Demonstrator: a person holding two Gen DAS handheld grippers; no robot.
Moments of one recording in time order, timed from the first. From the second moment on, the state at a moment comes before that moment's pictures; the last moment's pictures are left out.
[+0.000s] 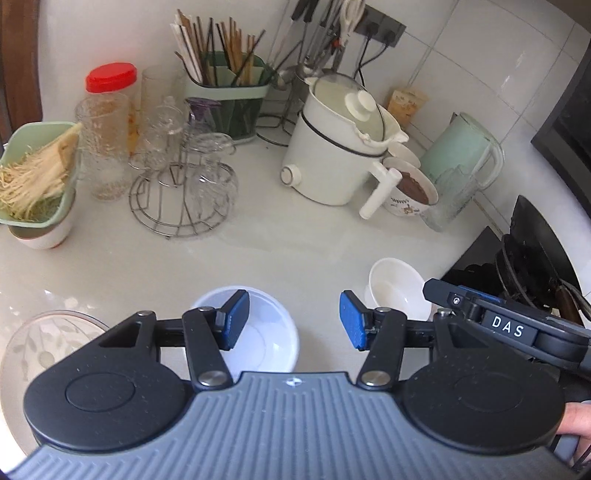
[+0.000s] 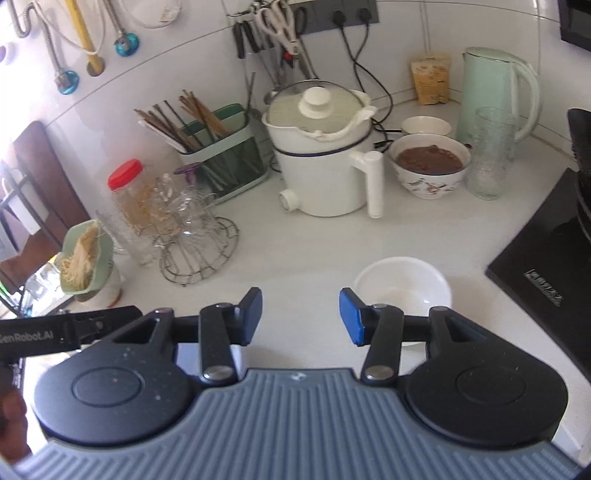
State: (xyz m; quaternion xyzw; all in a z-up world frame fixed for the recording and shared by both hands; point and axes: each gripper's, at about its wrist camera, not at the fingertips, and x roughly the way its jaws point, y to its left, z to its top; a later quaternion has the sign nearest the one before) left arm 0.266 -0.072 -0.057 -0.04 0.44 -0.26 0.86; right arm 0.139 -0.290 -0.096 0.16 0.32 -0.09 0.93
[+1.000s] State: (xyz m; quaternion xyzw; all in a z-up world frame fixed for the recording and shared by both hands) left arm 0.304 -0.183 -0.095 0.00 0.47 -0.27 0.84; right arm 0.139 -0.382 -0.148 0.18 0.31 -0.15 0.92
